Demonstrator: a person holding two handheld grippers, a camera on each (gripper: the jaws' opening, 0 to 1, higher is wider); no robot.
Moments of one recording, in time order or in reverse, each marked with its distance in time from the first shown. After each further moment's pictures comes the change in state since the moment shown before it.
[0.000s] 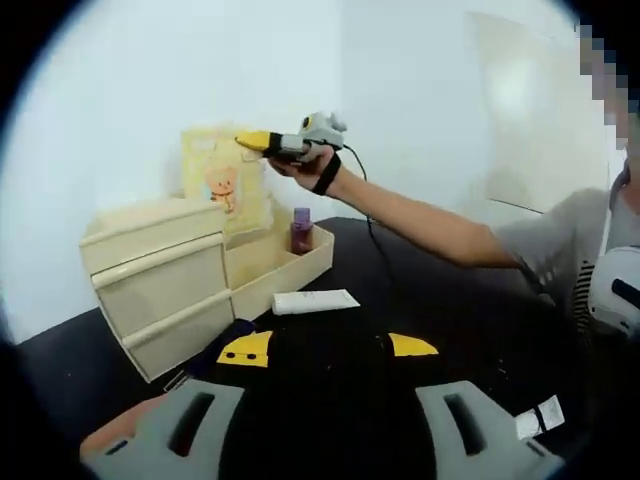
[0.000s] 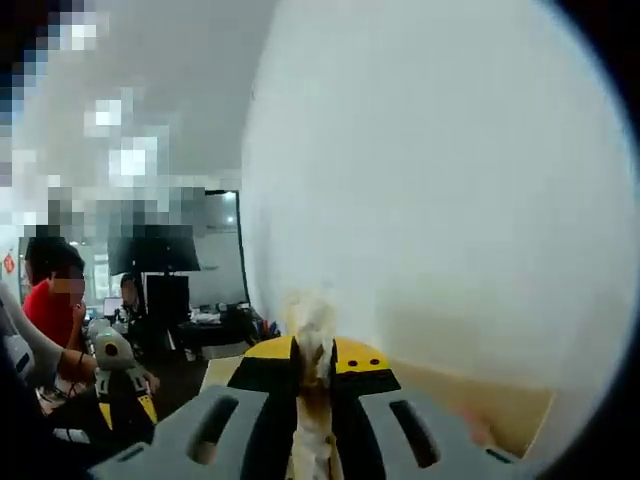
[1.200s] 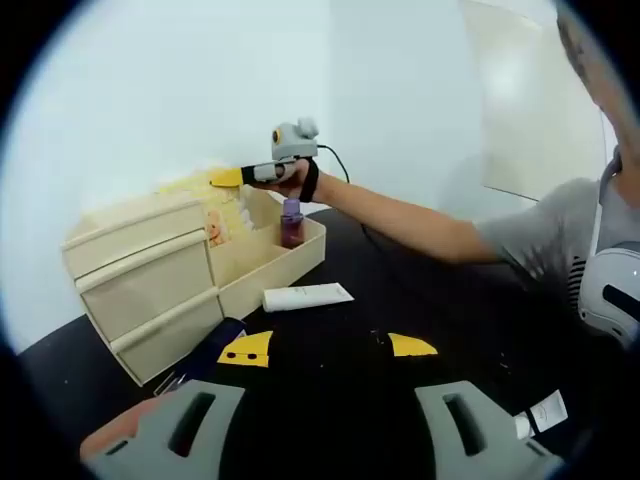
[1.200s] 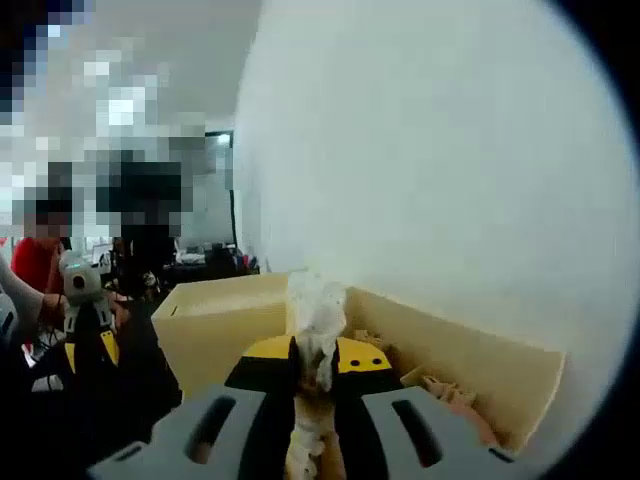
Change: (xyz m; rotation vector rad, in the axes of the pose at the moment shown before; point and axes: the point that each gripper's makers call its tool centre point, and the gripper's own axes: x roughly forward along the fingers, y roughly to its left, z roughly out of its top) left arm 0.009 -0.006 -0.005 0.028 0.036 -0.017; right arm -0.001 -0.022 -0.066 -0.162 0.287 -0.056
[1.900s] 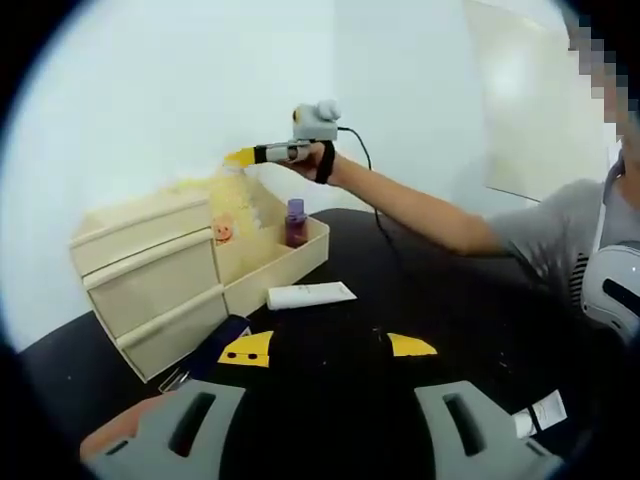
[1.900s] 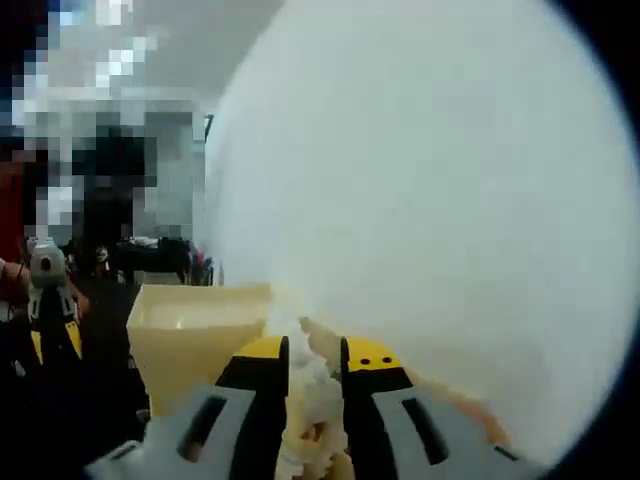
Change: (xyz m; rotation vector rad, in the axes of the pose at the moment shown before) left arm -0.005 0.000 0.001 -0.006 -0.004 0.012; right arm -0.042 -0.003 0.038 -0.056 -0.067 -0.254
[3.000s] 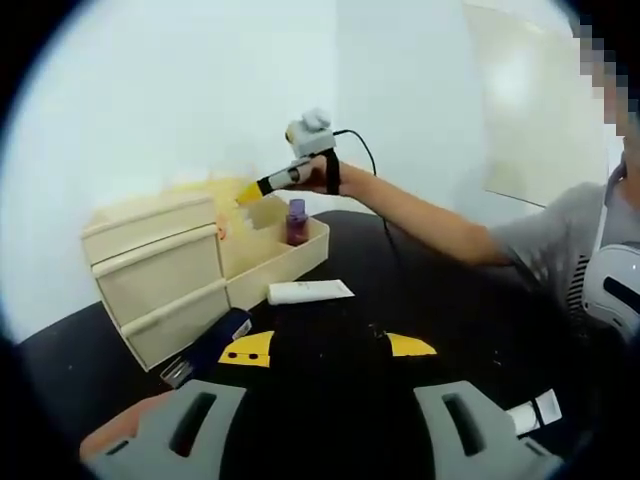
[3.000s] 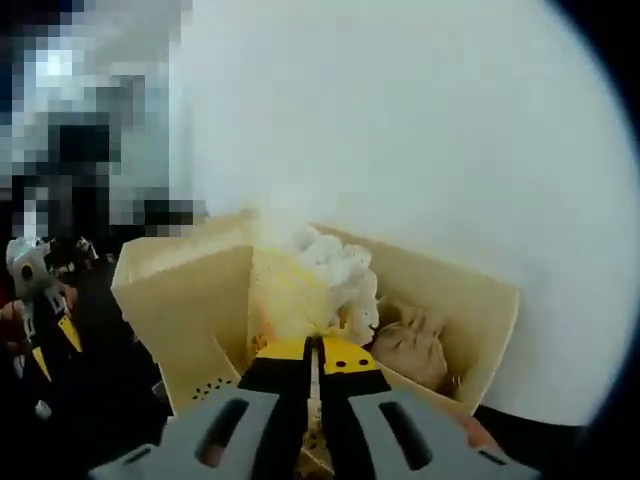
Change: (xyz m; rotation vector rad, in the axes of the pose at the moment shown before) left arm -0.012 -0.001 -0.004 -0.018 -0.012 0.011; right arm 0.013 0.004 -0.075 0.072 0.332 -0.058
